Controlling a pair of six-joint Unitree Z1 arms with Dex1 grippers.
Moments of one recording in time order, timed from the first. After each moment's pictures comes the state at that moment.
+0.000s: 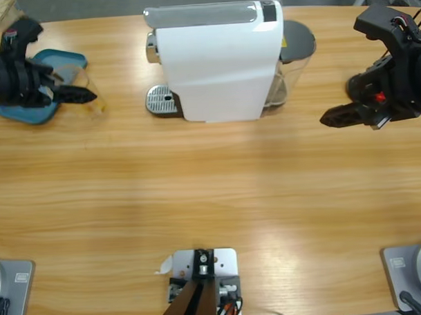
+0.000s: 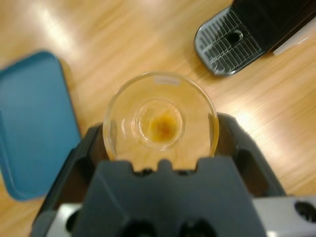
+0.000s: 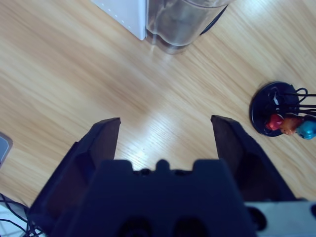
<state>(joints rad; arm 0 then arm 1) -0.57 1.48 -0.90 0.29 0.08 0.10 0.77 1.43 -1.15 0.86 -0.14 0.06</state>
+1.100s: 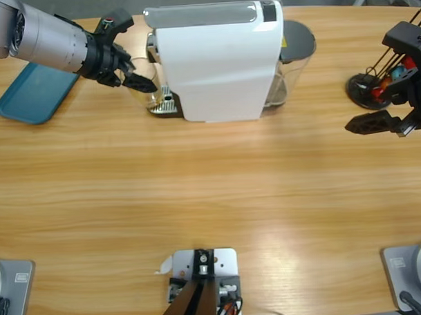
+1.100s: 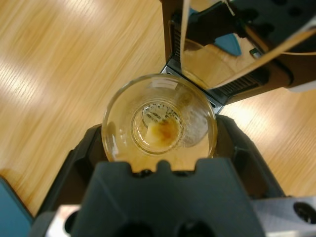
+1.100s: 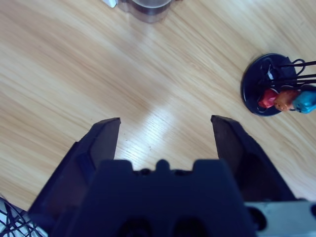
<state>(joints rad) -0.56 1.84 -1.16 0.25 -0.16 0.32 0.64 1.37 -1.04 0.84 -0.10 -0.03</state>
